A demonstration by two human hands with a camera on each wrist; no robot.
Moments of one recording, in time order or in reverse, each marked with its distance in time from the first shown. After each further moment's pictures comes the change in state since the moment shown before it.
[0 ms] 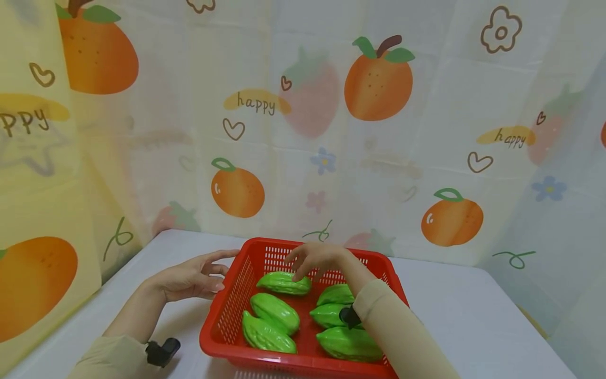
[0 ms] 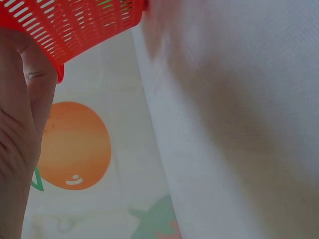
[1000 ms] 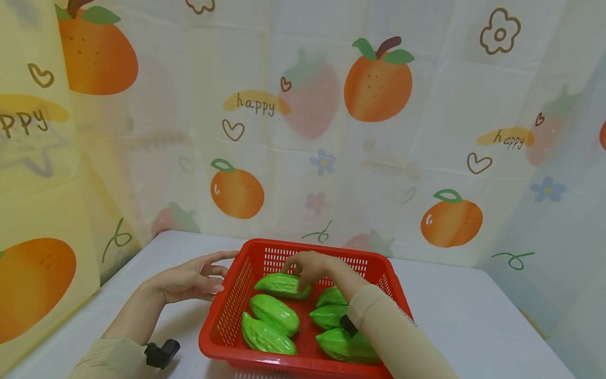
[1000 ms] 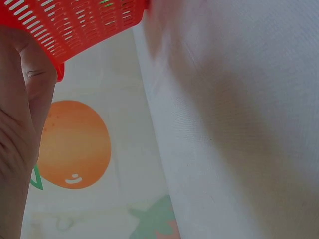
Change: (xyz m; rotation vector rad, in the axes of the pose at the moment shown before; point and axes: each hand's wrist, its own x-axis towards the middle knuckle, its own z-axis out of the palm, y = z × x) left_hand 0.000 0.000 0.001 0.007 0.008 -0.003; right_hand 0.010 0.000 0.019 -0.383 0.081 -0.039
